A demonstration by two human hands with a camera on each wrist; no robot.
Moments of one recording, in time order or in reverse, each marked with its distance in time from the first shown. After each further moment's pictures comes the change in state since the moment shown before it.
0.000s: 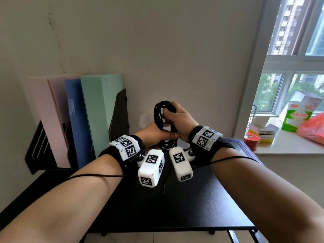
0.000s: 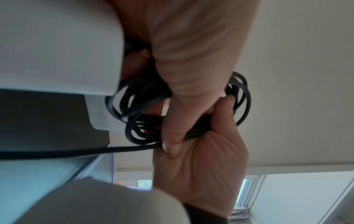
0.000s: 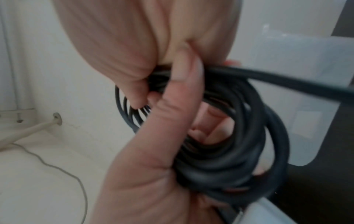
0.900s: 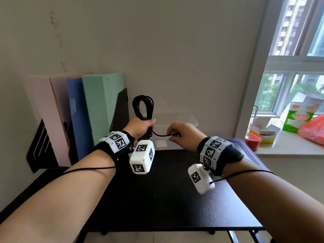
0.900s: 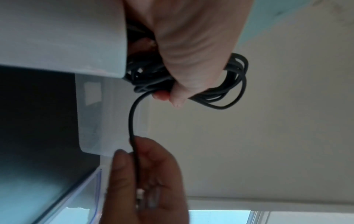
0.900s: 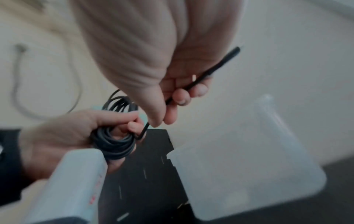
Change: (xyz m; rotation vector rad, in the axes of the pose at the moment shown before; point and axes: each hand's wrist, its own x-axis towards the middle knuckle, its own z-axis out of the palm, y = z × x) left_hand 0.007 -0.011 -0.039 0.024 0.454 -0.215; right_hand -0.015 0.023 -0.037 -1.129 -0.225 -0.091
